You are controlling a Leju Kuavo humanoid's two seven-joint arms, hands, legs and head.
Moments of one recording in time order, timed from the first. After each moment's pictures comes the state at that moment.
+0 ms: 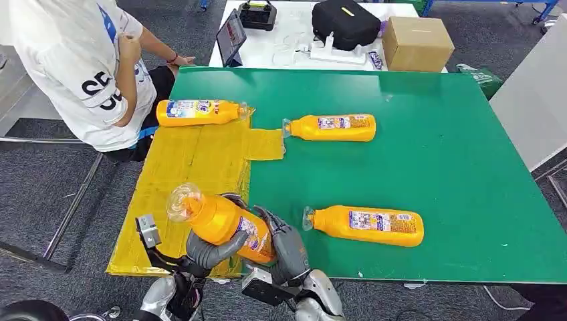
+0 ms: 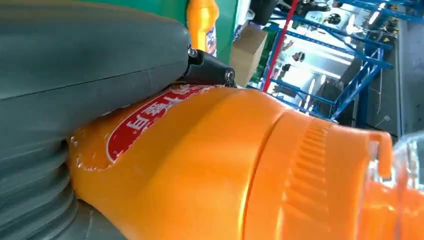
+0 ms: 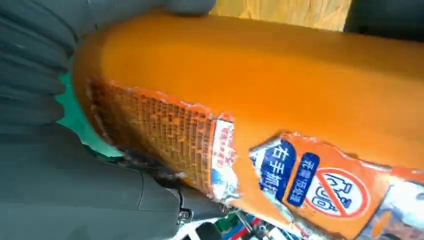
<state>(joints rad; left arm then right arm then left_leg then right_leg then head) -0.08 -0.17 -0.32 -1.30 0.35 -0.40 -0.44 -0.14 0.21 0.57 -0.91 0.66 -0.54 -0.65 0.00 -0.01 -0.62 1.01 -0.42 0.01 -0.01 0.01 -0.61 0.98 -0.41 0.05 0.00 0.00</state>
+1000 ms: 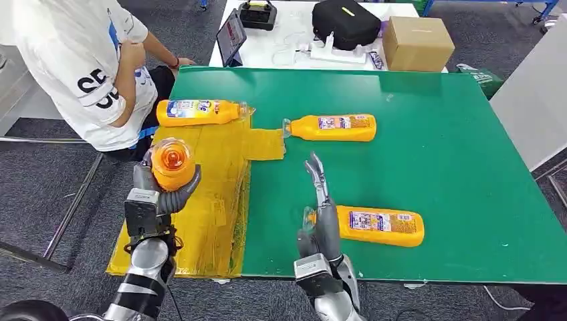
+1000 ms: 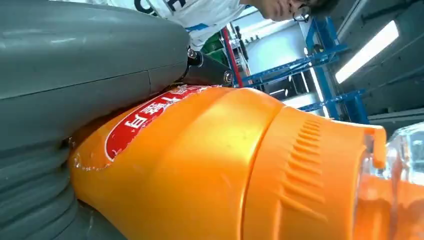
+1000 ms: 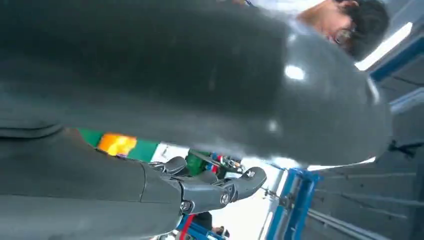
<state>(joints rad) -0.25 -0.18 -0.13 -1.30 -0.29 0.45 -0.61 -0.01 0.19 0.50 -1.51 0.41 -0.50 -0.69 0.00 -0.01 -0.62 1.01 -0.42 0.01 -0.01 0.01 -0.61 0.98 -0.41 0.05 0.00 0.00</state>
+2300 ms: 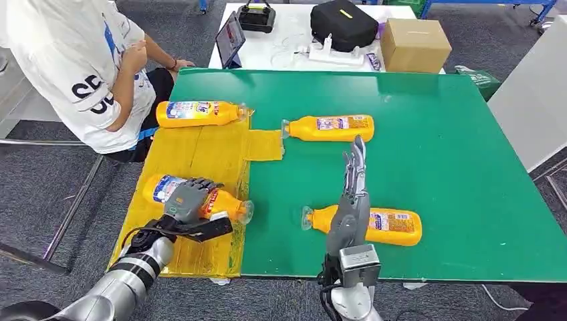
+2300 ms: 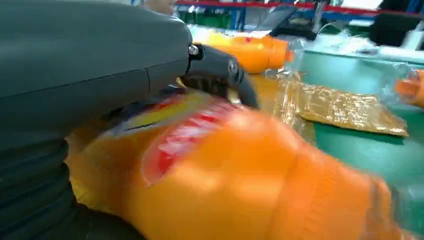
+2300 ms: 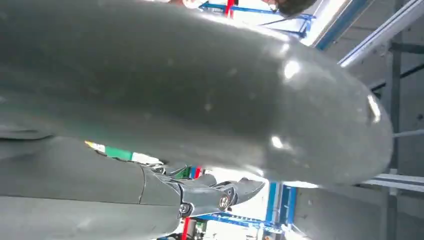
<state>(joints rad) -0.53 -0.02 -0.26 -0.58 -1.06 0.34 -0.41 -0.01 0.18 0.47 -1.64 0.21 -0.49 -0.70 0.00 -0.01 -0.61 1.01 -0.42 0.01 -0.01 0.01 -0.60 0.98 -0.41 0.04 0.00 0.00</state>
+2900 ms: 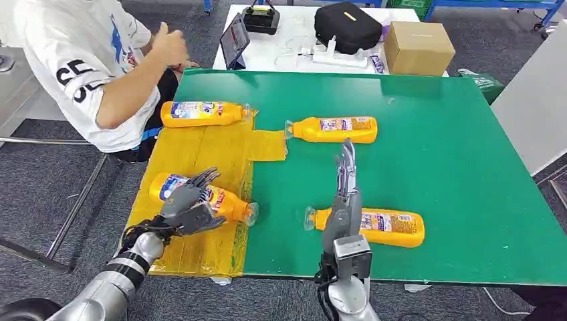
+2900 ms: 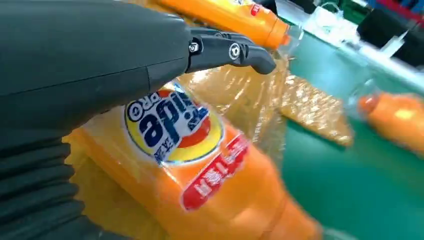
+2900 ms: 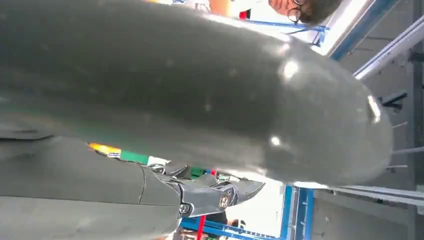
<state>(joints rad) -0.48 0.00 -0.21 -0.69 -0.72 0.05 -0.55 -0.03 0.20 0.43 -1.56 0.22 -0.43 -0.70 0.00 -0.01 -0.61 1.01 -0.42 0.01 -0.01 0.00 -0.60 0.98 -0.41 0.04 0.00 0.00</state>
